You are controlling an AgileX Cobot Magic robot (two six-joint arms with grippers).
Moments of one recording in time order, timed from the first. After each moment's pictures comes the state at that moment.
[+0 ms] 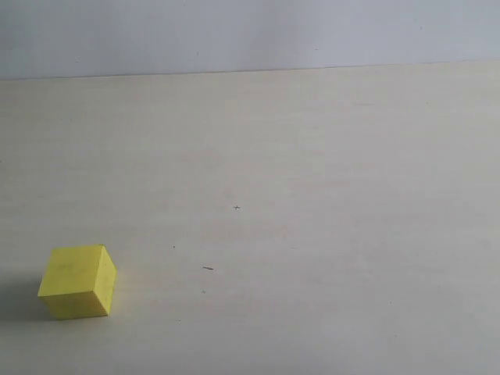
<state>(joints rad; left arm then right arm) -0.37 1.27 -0.84 0.35 1.22 -0.08 0.06 0.01 0.00 0.19 0.31 -0.15</state>
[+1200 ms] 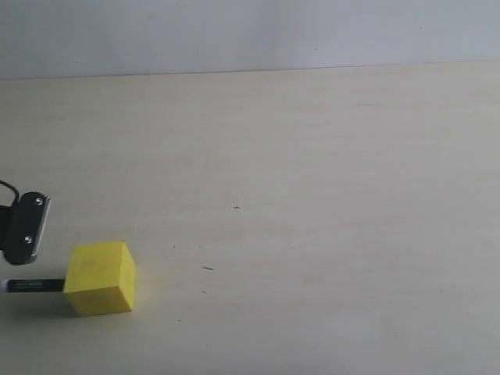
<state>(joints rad) -0.23 1.57 -0.64 0.22 0.72 1.14 0.06 0.01 0.00 0.19 0.31 -0.15</state>
